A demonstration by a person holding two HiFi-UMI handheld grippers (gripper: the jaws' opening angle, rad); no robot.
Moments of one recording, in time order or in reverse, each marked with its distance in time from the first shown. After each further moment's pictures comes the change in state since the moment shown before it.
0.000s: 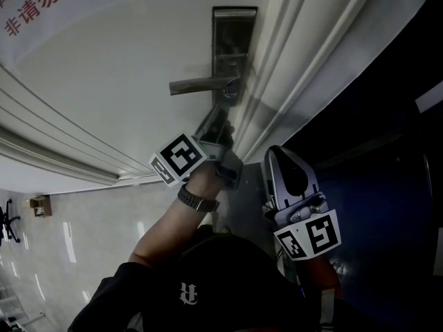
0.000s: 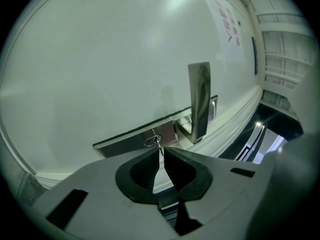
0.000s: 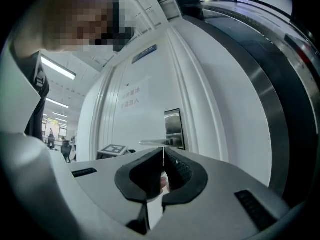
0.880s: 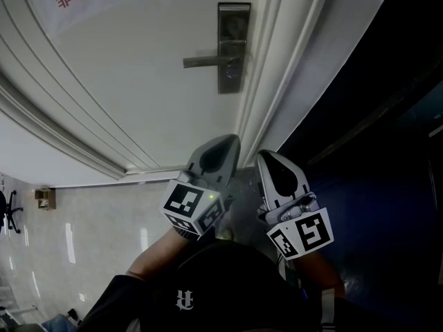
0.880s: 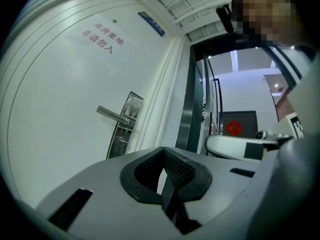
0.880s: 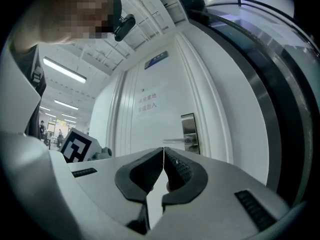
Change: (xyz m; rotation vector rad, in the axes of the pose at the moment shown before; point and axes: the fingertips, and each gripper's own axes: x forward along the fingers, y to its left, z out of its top) left arm -0.133 -0.094 -0.086 0.881 0.096 -0.048; right arm -0.073 0.062 0.007 -0.008 0.009 0.081
